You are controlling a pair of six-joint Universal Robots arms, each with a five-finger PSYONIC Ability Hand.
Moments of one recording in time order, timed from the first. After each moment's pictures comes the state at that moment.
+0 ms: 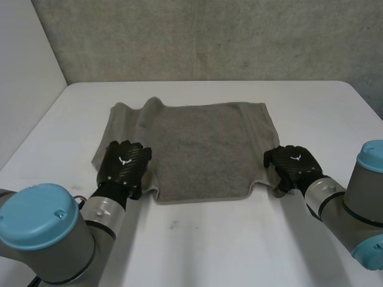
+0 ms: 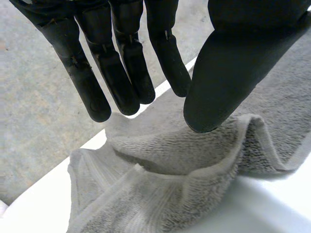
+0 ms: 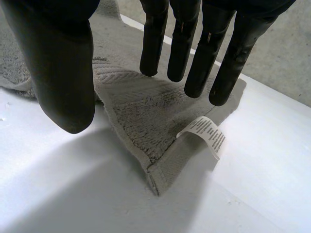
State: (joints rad) left arm 4.14 -1.88 -1.94 3.73 -1.70 3.47; right arm 1.82 -1.10 1.77 -0.32 1.31 2.89; left_hand 0.94 0.94 0.94 0.94 0.77; right_hand 0.57 0.60 0.59 0.59 0.38
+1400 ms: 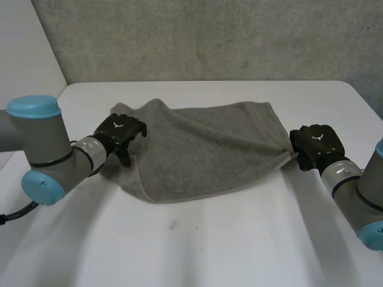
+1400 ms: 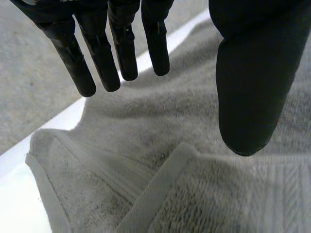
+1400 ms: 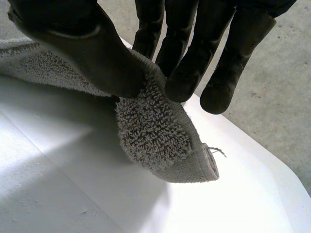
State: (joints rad) left arm 4.45 -2.29 -1.24 3.18 -1.24 3.56; right arm 1.75 -1.10 1.73 -0.44 1.37 2.76; left_hand 0.51 0.51 0.51 0.51 0.34; right_hand 1.33 1.33 1.34 1.34 1.17
